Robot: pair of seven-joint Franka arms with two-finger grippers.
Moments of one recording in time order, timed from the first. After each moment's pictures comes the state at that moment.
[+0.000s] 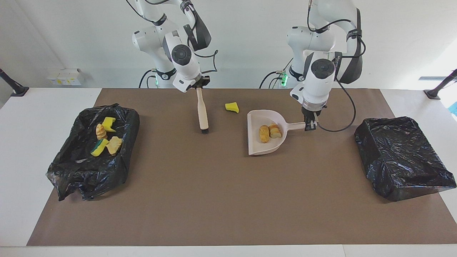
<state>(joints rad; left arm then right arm) -0.35 -0.04 0.03 -2.17 0.16 2.02 1.29 0.43 -0.27 0.07 -2.45 0.32 1.78 0.23</state>
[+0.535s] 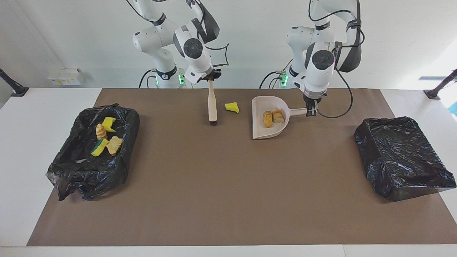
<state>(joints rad) -0.35 -0.25 0.01 -2.44 0.16 1.98 1.26 0.57 -0.32 0.08 -2.53 0.47 1.83 0.46</state>
